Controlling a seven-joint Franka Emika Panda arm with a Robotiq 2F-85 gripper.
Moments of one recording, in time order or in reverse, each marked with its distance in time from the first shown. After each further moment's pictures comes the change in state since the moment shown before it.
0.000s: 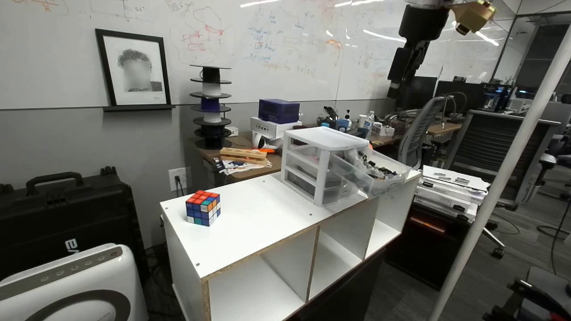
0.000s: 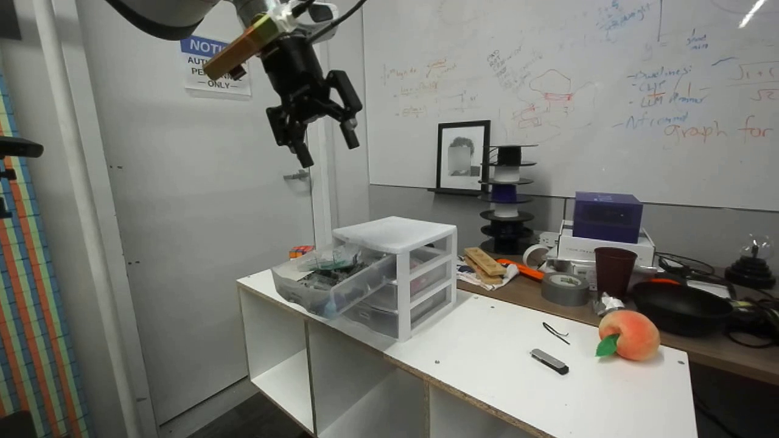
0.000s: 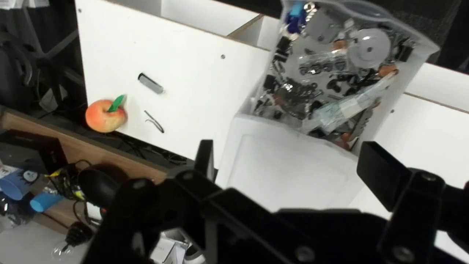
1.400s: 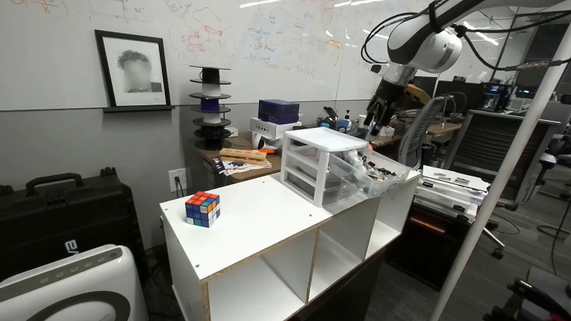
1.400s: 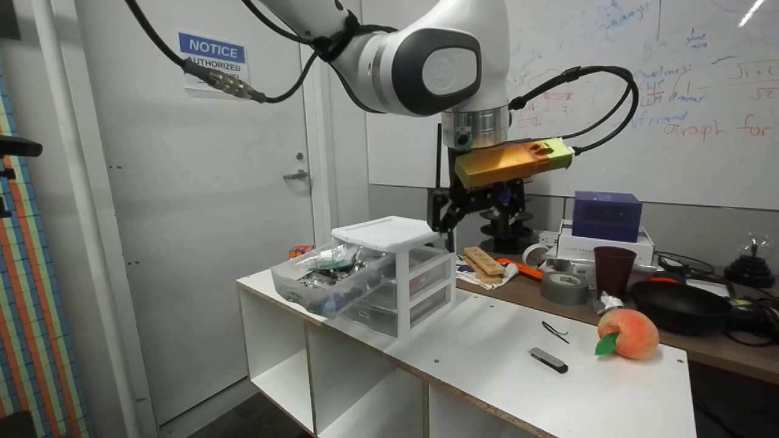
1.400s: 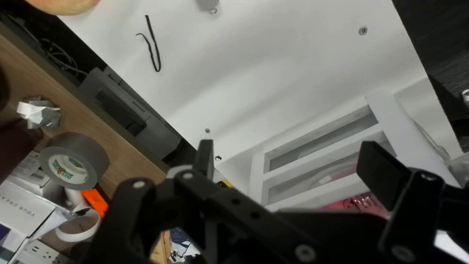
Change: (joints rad) arm -0.376 0.645 0.022 0.480 0.511 0.191 -1.283
